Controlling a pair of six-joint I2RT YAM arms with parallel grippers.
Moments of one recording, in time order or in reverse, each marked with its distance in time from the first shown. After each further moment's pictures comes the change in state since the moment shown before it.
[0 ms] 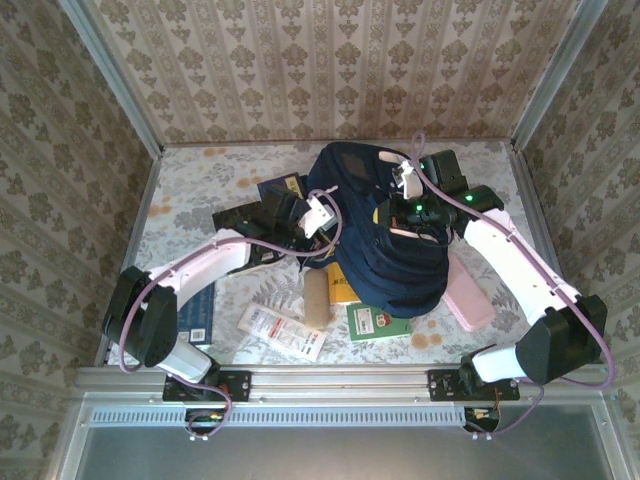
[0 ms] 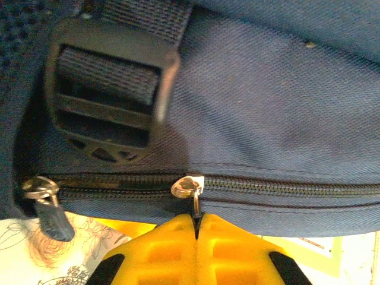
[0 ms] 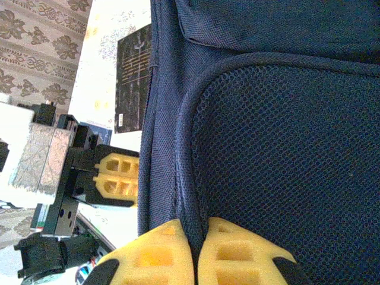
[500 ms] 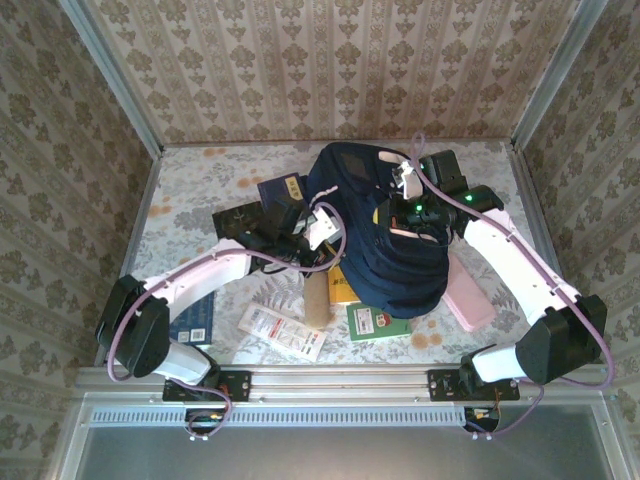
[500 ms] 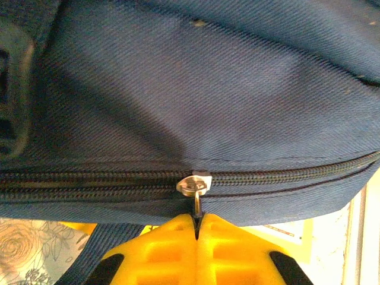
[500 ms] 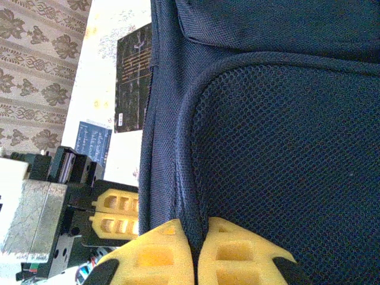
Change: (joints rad) left arm -0.056 -0.056 -0.049 0.000 -0.014 -0.016; right arm 0.000 0.000 0.000 -0.002 0.000 0.000
